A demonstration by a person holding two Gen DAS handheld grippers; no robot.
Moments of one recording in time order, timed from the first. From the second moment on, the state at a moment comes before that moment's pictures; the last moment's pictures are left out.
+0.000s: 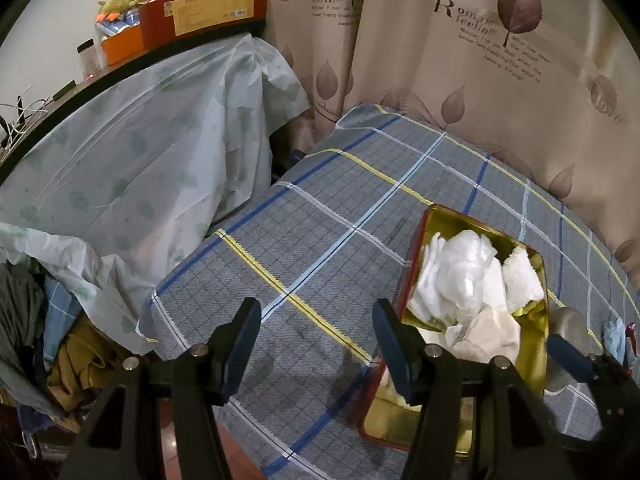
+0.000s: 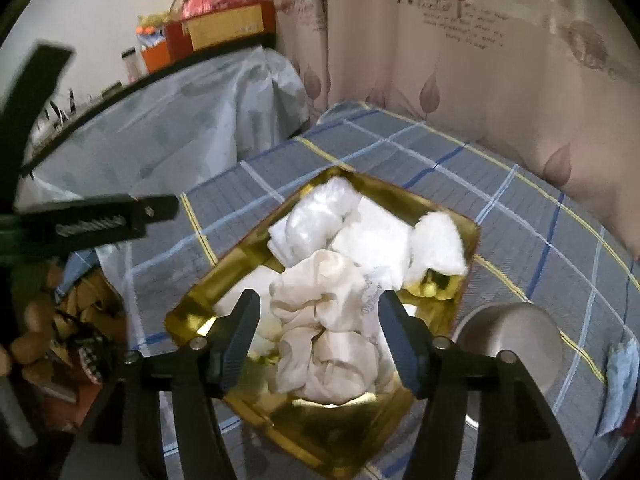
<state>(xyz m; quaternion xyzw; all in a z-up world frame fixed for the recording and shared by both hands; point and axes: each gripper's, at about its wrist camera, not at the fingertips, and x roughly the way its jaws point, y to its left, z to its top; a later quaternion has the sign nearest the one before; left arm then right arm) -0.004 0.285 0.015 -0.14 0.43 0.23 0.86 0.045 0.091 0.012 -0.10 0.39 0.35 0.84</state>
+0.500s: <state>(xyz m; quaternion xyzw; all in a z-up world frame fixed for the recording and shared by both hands) 0.002 0.253 0.011 -0.10 0.45 0.21 0.86 0.094 -0.111 0.032 -0.04 0.38 0.15 0.91</state>
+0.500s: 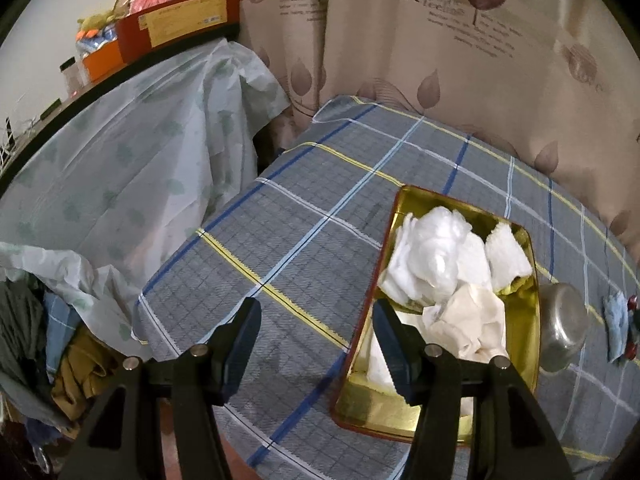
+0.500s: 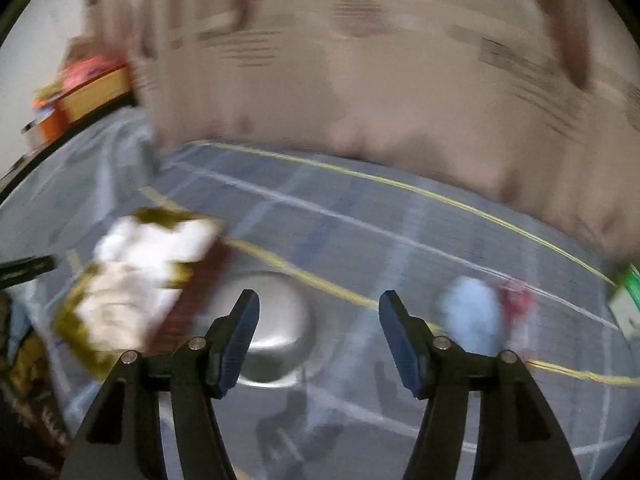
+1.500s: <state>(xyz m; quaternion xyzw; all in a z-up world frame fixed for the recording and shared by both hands) 0.031 0.165 0.013 -0.02 0.48 0.15 0.86 0.163 -0.291 -0.066 0.03 0.46 -0.01 0.89</state>
